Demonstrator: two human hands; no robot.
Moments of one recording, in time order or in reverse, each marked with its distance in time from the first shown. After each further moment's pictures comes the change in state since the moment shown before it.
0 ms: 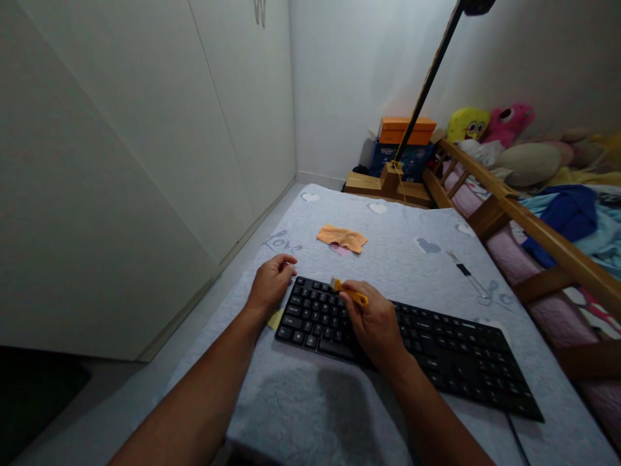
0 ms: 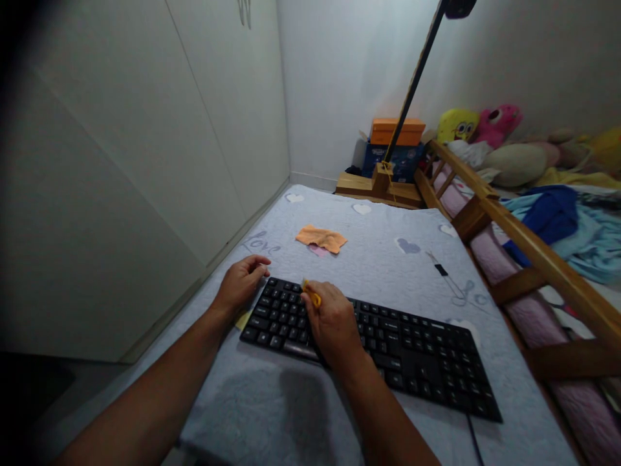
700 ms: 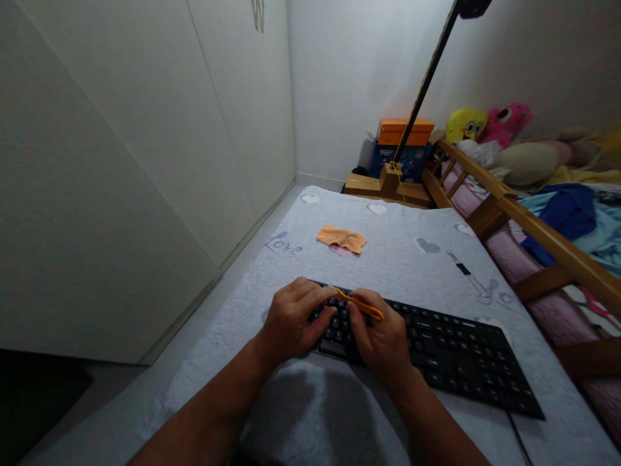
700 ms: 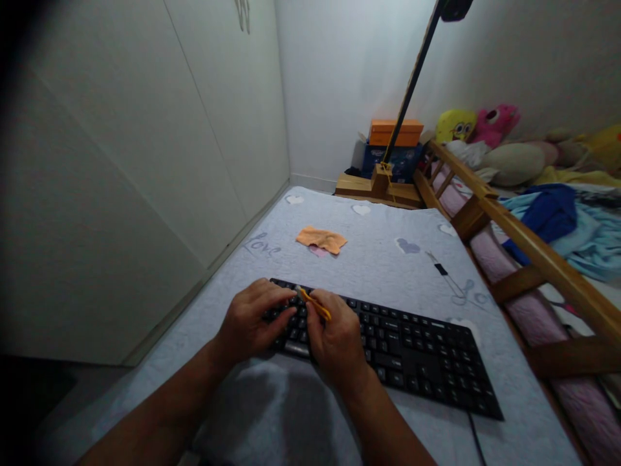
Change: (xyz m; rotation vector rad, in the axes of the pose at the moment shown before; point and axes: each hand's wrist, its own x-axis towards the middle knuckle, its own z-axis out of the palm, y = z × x) left_hand -0.069 0.057 0.008 0.246 -0.014 1.020; right_hand -0.011 -0.019 -0.012 0.097 0.140 -0.008
